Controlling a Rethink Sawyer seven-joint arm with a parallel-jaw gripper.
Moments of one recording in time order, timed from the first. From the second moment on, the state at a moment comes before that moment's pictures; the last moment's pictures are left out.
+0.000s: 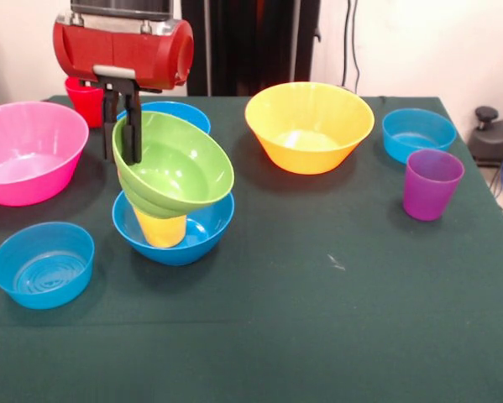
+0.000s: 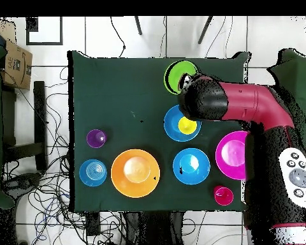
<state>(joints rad) -0.63 -0.75 0.43 1.45 -0.43 0.61 1.95</state>
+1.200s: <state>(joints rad) -0.64 -0.76 0.43 1.45 -0.43 0.61 1.95</state>
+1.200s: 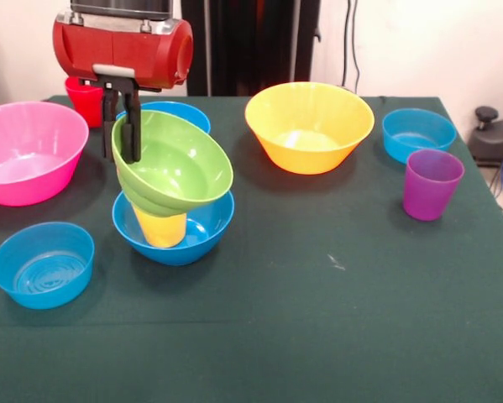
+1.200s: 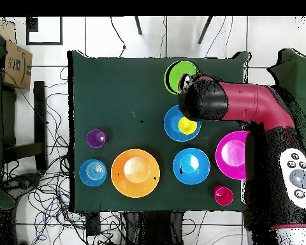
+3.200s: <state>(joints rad) -0.67 -0.82 0.43 1.58 -0.43 0.57 1.95</state>
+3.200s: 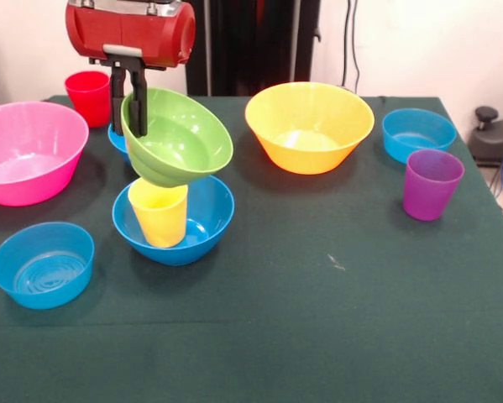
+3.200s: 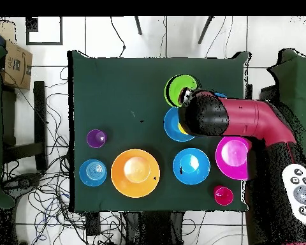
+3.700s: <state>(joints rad) -0.67 -0.80 0.43 1.58 -0.43 0.55 1.95</state>
